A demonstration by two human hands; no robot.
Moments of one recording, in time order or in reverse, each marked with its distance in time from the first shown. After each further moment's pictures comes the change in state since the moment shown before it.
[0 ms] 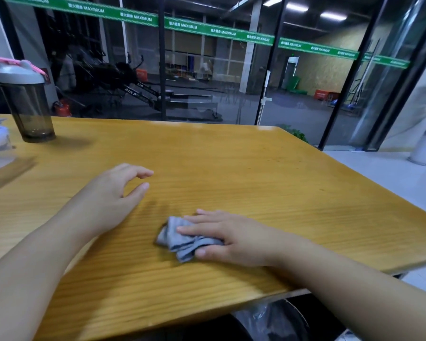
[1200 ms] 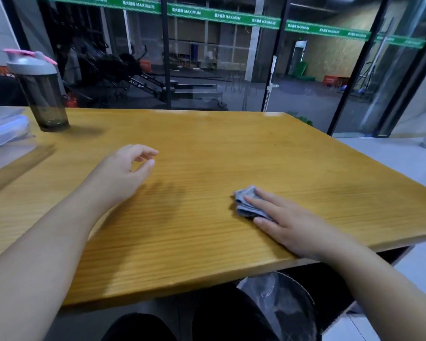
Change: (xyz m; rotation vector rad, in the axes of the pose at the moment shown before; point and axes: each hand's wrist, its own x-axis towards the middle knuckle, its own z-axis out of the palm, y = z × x) left_hand -0.002 -0.006 -0.004 -0.110 0.032 -0.076; right_hand -0.069 0.003 0.002 -0.076 0.105 0.435
